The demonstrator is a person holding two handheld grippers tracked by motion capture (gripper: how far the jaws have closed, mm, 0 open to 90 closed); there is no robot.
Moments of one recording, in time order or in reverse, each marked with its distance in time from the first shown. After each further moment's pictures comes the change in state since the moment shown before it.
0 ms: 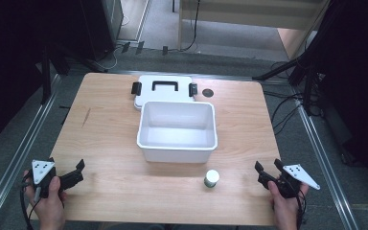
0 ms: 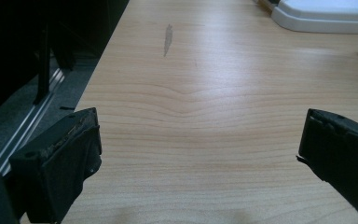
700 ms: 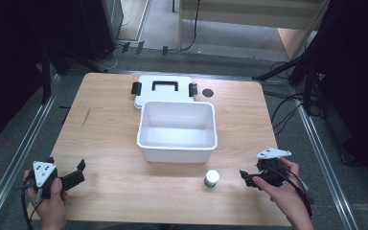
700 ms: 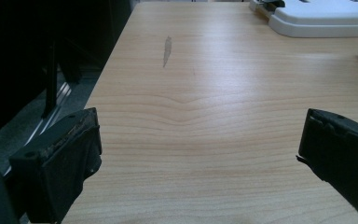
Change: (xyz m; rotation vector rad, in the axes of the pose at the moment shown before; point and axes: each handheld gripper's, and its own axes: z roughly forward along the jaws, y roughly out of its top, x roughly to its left) left arm -0.005 -0.002 -0.004 -0.054 0.005 0.039; right arm 0.055 0.064 0.012 0.563 0.153 -0.353
